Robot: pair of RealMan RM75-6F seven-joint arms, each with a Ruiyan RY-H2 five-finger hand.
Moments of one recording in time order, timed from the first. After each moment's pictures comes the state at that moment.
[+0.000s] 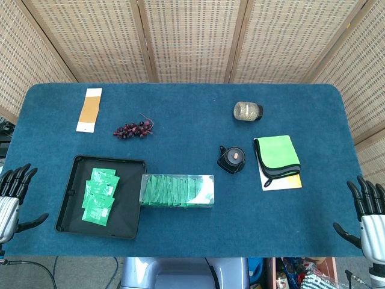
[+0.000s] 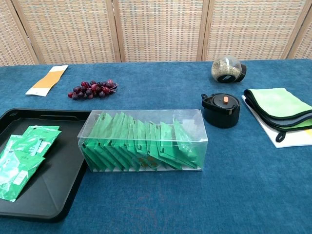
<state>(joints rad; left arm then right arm) -0.08 -1.07 0.00 -1.70 1.59 1.55 0.02 -0.04 -1.15 0.06 -1.57 -1.64 1.72 -0.03</state>
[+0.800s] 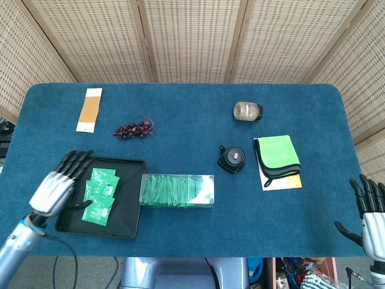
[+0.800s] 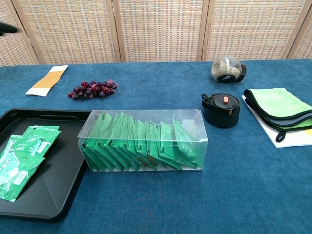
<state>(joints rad) -0.37 -1.11 -0.08 -1.69 1.72 1.26 -0.06 -0.03 -1.14 0.08 -1.59 -1.59 1.68 -0.04</state>
